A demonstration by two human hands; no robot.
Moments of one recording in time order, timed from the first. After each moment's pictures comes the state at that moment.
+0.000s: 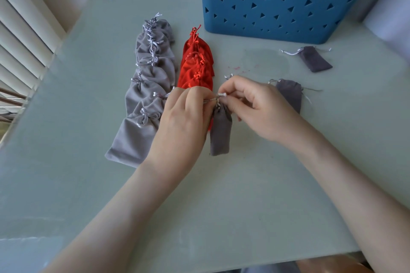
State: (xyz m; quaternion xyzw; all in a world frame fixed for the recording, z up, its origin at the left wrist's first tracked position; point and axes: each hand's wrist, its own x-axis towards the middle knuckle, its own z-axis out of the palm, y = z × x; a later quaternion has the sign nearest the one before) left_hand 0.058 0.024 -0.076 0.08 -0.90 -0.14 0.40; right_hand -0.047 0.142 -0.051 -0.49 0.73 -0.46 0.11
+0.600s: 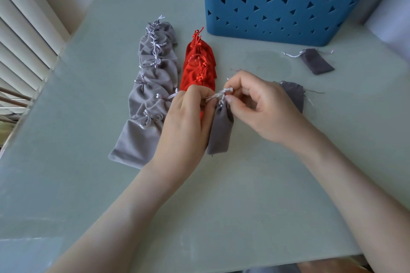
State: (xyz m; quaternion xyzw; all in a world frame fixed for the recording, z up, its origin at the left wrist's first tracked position) left_hand 0.062 0.030 -0.069 0.14 -0.88 -0.29 0.36; right_hand -0.049 0.142 -0.052 -0.50 0.71 -0.49 0.07
